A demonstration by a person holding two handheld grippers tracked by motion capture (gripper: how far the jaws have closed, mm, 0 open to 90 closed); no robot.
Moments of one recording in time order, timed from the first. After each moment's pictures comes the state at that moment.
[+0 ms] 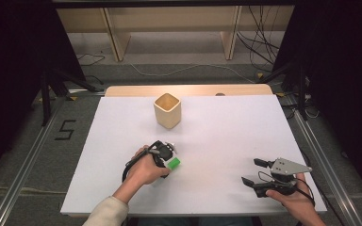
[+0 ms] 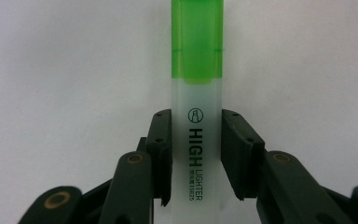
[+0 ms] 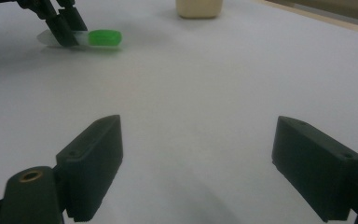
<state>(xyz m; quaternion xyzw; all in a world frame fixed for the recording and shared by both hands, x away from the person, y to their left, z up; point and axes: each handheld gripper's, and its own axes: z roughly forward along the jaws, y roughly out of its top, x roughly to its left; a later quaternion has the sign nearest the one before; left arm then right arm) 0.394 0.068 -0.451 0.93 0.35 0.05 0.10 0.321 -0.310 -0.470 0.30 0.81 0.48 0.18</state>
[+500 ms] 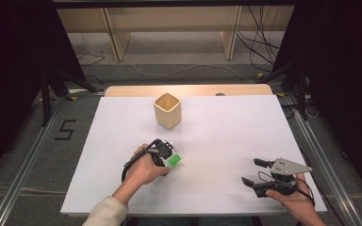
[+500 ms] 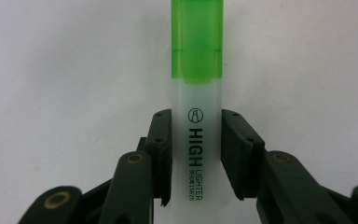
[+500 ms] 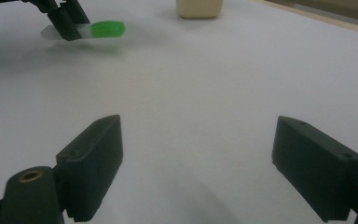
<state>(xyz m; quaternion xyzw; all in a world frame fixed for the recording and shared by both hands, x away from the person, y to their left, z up) 0.393 0.070 -0.444 0.93 0.35 0.07 0.13 0.322 -0.310 -0.470 0.29 0.81 0.48 0.18</state>
